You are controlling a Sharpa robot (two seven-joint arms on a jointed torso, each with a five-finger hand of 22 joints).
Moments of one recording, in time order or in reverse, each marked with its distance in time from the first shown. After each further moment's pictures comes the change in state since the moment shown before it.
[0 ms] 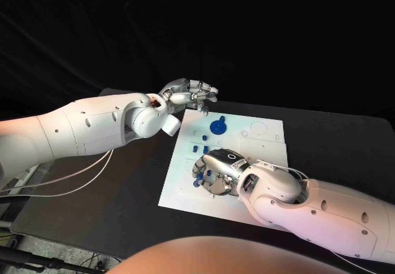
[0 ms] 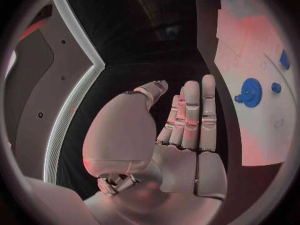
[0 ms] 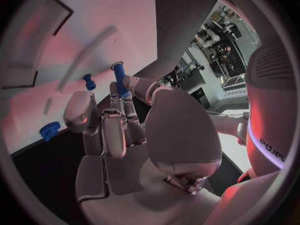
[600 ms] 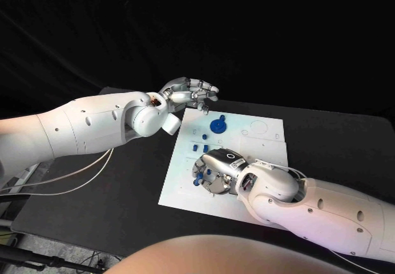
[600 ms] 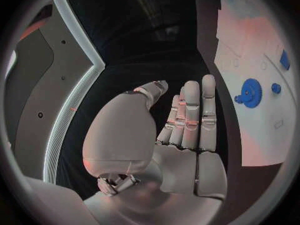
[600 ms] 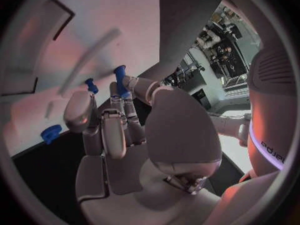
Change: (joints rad) left arm 0.000 0.000 0.000 0.000 -0.001 0.002 -0.001; left_hand 0.000 0.000 0.000 0.000 0.000 -0.004 0.004 0.000 0.001 0.000 0.000 0.000 0.000 0.000 0.000 0.000 0.000 0.000 0.000 0.000 0.000 0.000; right arm -0.007 0.015 -0.002 -0.020 -0.005 0.008 -0.001; right_hand 0.003 0.003 0.003 -0.003 0.004 0.000 0.000 0.000 0.001 0.000 0.000 -0.001 0.000 0.000 0.000 0.000 0.000 0.000 0.000 0.000 0.000 0.001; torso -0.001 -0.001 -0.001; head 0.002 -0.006
